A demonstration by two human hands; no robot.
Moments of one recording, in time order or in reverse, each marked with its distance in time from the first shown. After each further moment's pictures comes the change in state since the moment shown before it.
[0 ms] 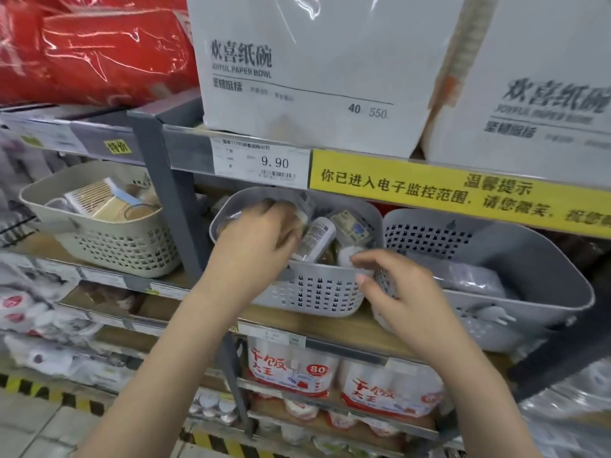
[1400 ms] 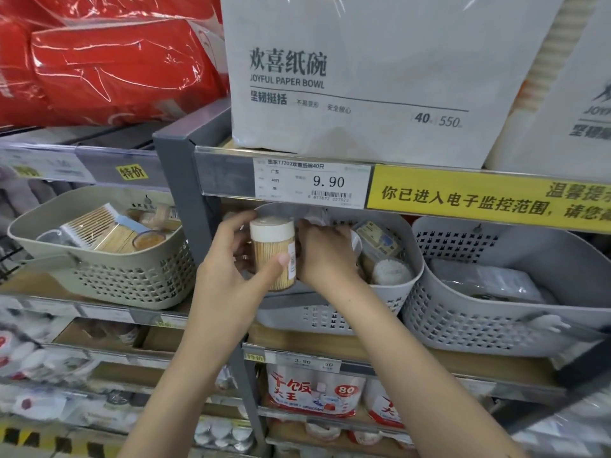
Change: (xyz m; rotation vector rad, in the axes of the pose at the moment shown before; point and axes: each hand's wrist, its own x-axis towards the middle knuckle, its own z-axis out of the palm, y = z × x) left_hand -0.029 -0.059 -0.012 -0.782 0.156 -0.200; right_hand 0.132 -0.059 0.106 -0.460 -0.095 0.109
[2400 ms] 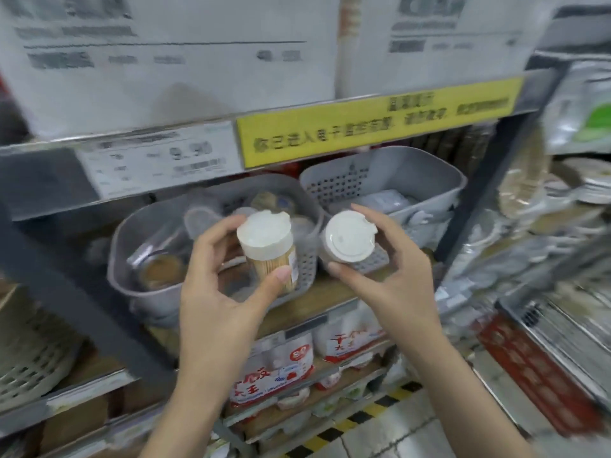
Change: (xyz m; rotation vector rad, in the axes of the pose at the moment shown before) left_hand -0.025 0.008 0.049 -0.309 -0.333 0.204; right_hand -0.173 0.061 -0.012 0.743 0.767 0.271
